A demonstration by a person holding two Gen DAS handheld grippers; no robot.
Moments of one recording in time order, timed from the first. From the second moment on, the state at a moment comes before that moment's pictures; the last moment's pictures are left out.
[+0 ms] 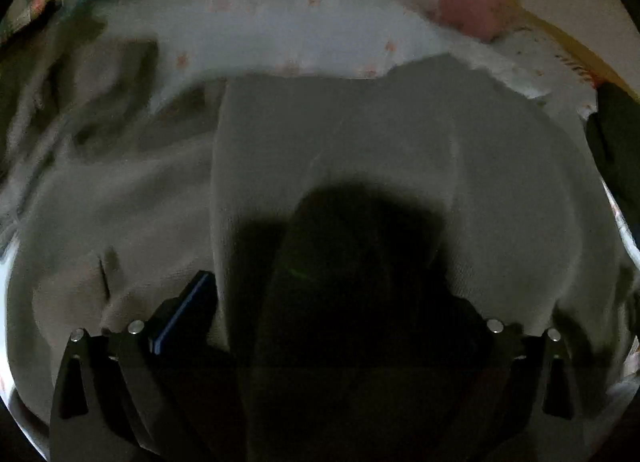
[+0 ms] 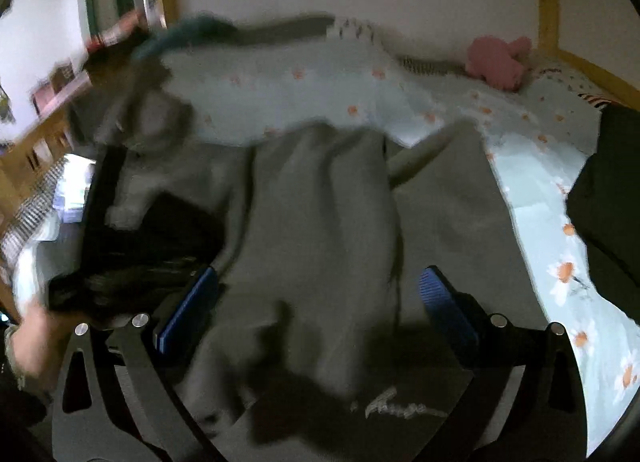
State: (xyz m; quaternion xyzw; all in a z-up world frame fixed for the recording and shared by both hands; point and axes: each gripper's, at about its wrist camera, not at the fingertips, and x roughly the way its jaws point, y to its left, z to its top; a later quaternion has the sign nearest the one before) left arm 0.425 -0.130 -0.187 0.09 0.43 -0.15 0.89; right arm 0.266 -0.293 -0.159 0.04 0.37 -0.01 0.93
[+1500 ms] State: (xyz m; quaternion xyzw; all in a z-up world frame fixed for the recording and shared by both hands) left arm 0.197 0.004 -0.194 0.04 0.38 -0.13 0.91; right arm 0.098 -0.303 -0.215 0.03 0.36 0.05 0.93
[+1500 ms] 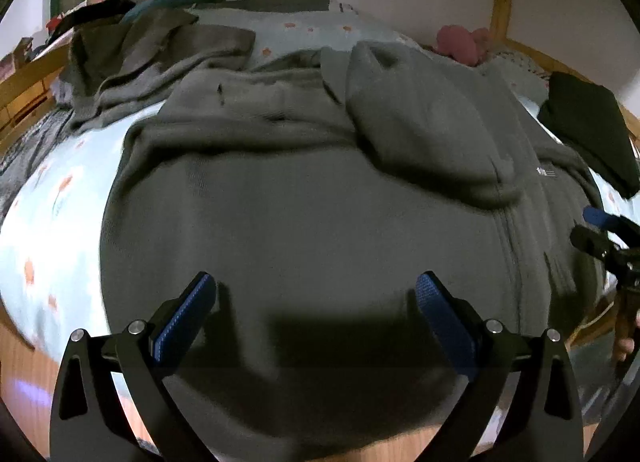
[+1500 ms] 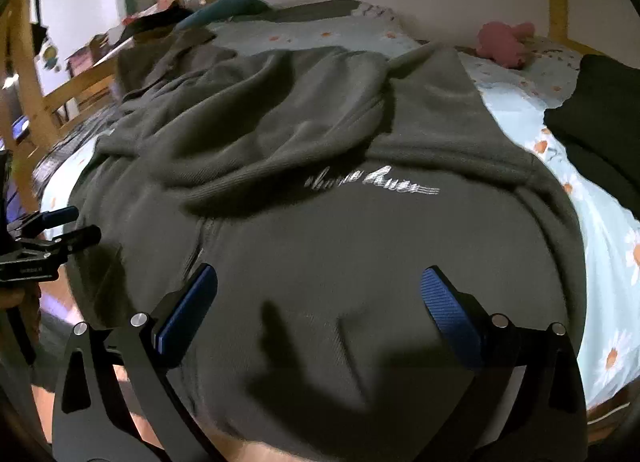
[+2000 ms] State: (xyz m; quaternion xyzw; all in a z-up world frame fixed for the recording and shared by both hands) left arm 0.121 0.098 -0.252 -0.09 0.38 -0.18 0.90; right arm 0.019 -0.291 -0.256 -0.01 0.37 0.11 0.92
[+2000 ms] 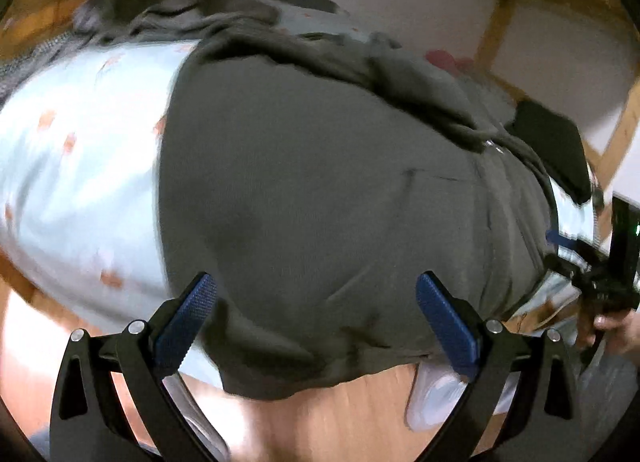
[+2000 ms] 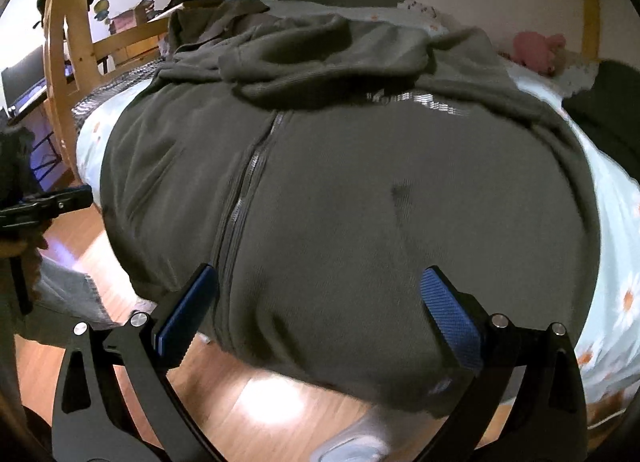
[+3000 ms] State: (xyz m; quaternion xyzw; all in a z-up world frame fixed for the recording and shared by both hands) left arm 0.159 0.107 -0.314 -0.24 0.50 -0.22 0.80; right arm 0.016 -0.456 -0.207 0.08 0.32 0.04 0.94
